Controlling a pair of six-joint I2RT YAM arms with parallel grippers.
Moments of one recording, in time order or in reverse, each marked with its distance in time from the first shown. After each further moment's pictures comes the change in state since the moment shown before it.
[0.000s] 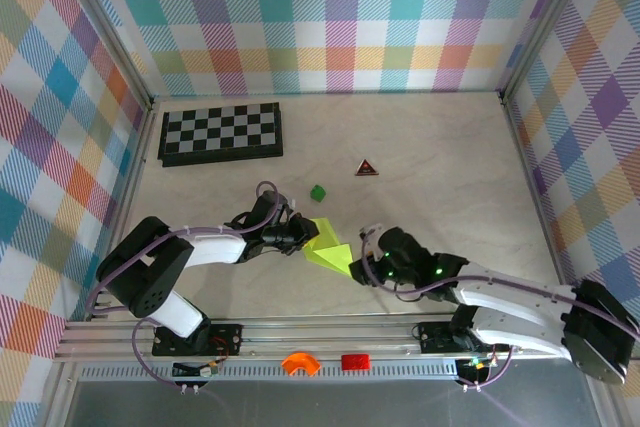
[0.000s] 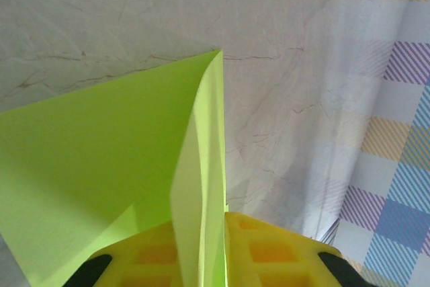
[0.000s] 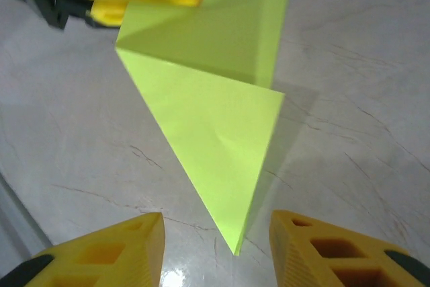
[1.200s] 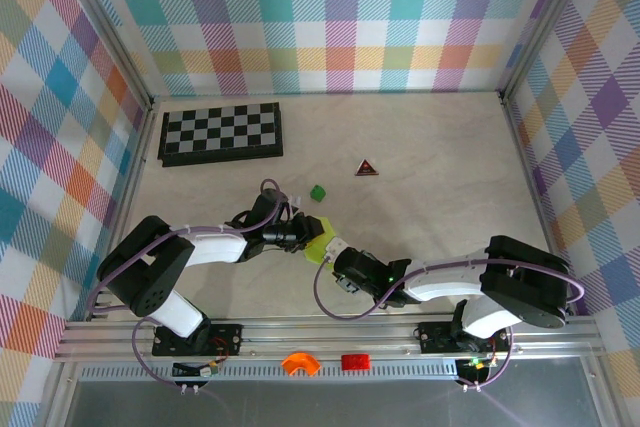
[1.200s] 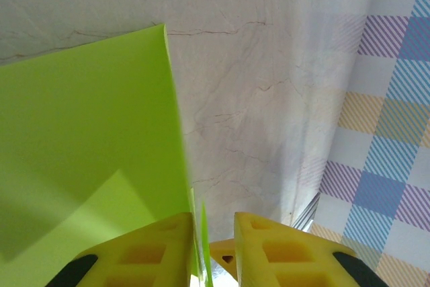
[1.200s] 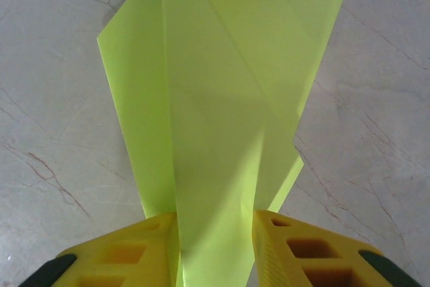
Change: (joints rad) left arm -0.001 0.003 0.011 0.043 0.081 0.005; right arm 0.198 0.423 0.089 0.210 0.362 -0.277
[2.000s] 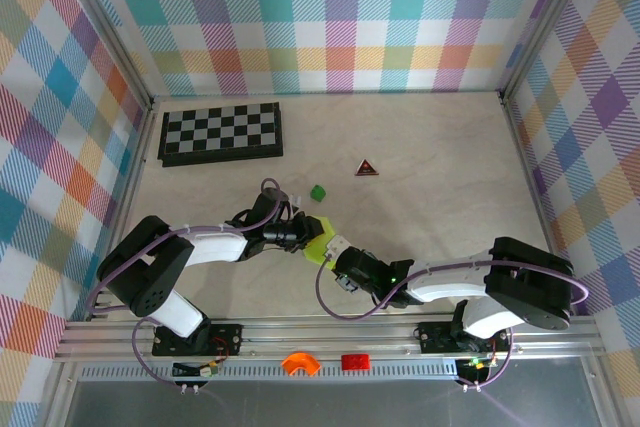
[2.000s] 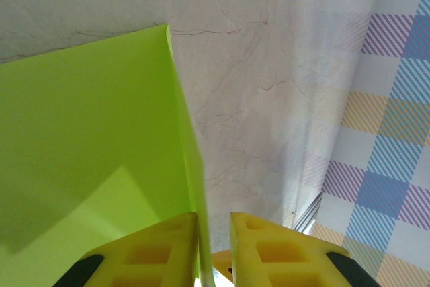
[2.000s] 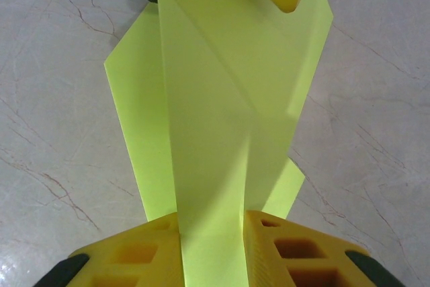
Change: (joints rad) left arm 0.000 -0.002 0.011 -0.027 0.000 0.008; right arm 0.002 -0.015 -0.013 0.037 0.001 0.031
